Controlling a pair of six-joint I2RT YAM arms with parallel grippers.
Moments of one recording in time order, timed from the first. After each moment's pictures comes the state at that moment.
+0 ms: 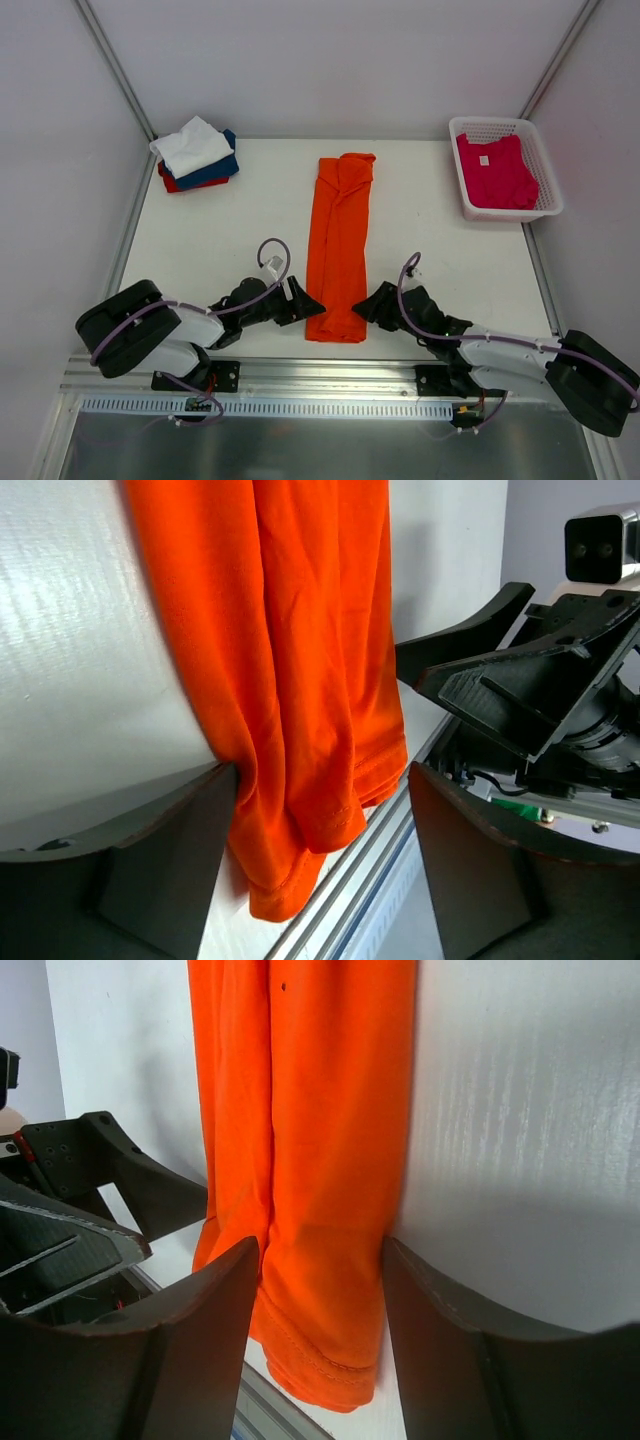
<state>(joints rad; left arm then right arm) -0.83 1.34 0.10 0.76 0.20 -1.10 0.93 0.97 0.08 0.34 0.12 1.13</state>
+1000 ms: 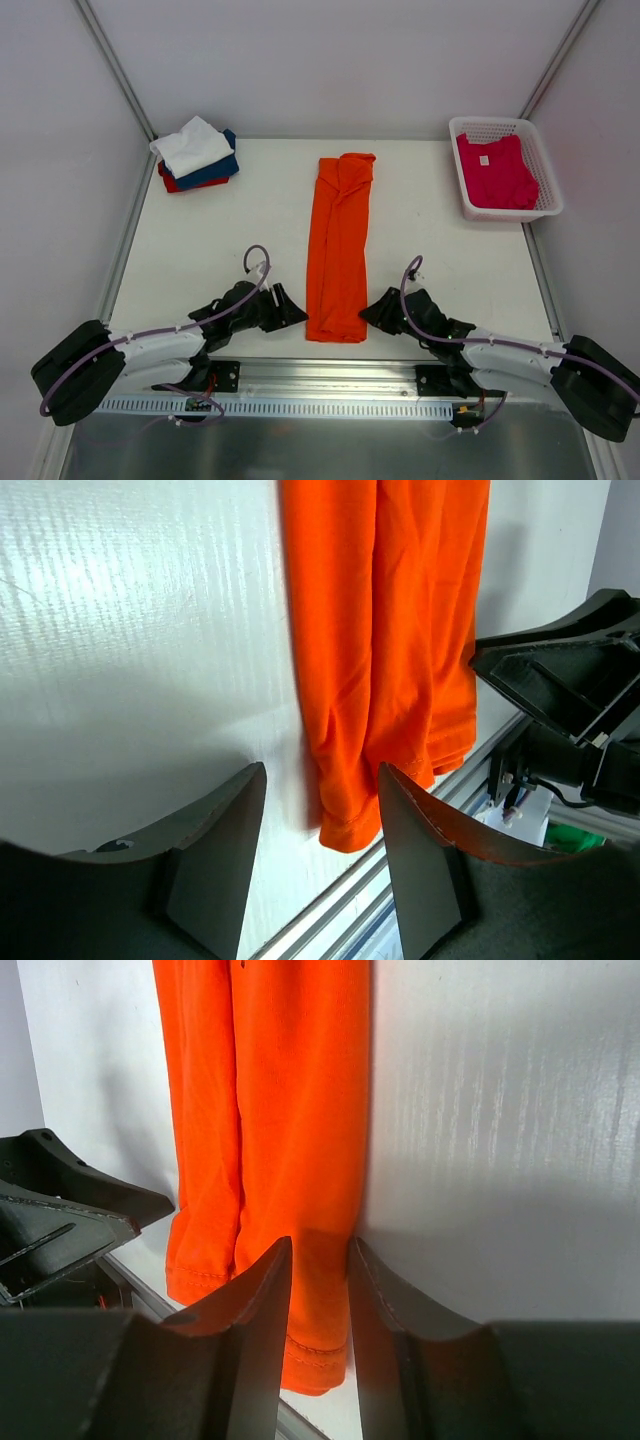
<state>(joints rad) -0.83 1.01 0.10 0.30 0.11 -1.06 0.93 0.93 0.06 0.28 0.13 1.13</state>
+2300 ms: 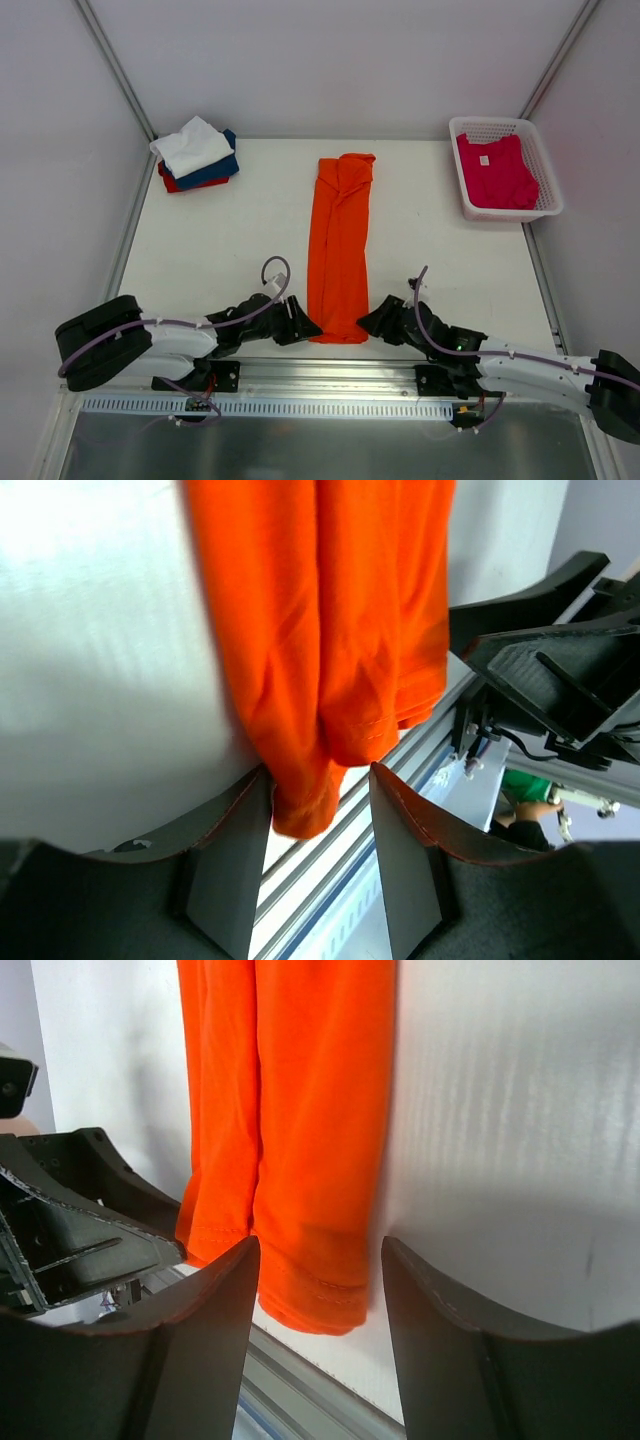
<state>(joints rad) -1.03 1.25 0.09 0.58 0.09 -1.23 1.11 0.72 0.06 0.07 0.26 1.22</state>
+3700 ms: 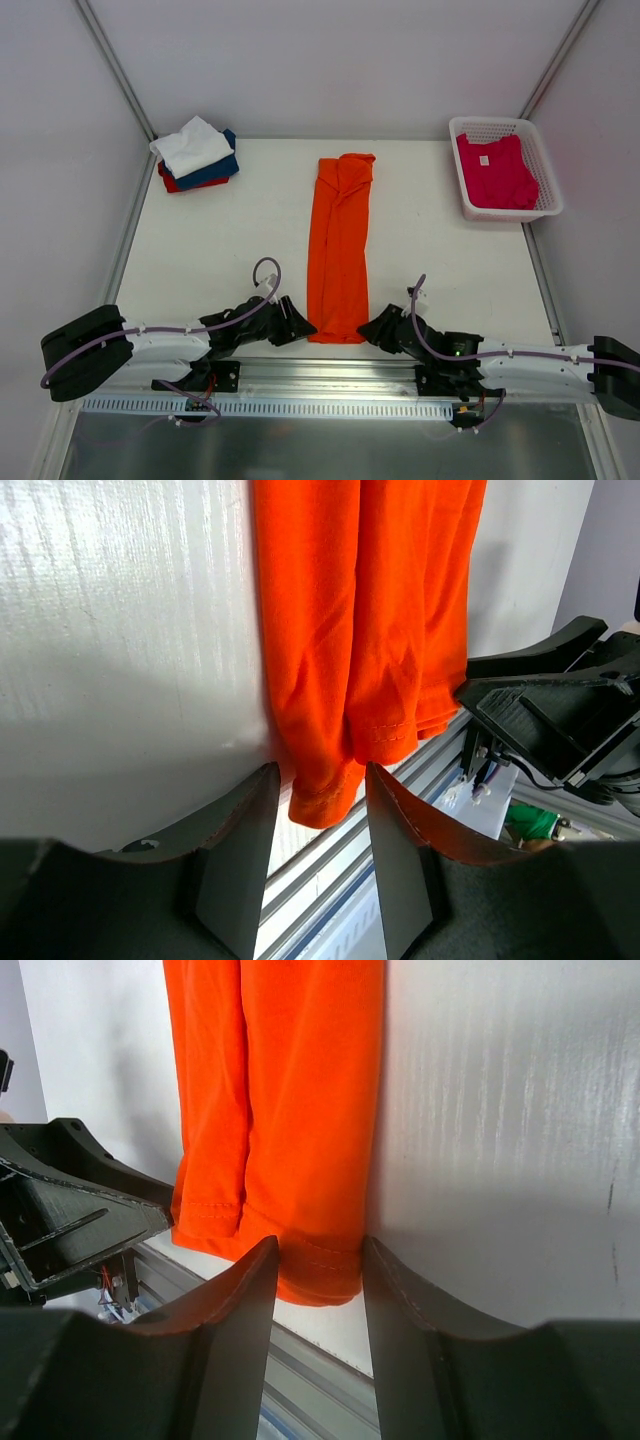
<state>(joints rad) -1.05 1.10 0.09 0.38 -0.01 -1.28 1.29 0.70 0.06 -0.02 0.44 1.37</state>
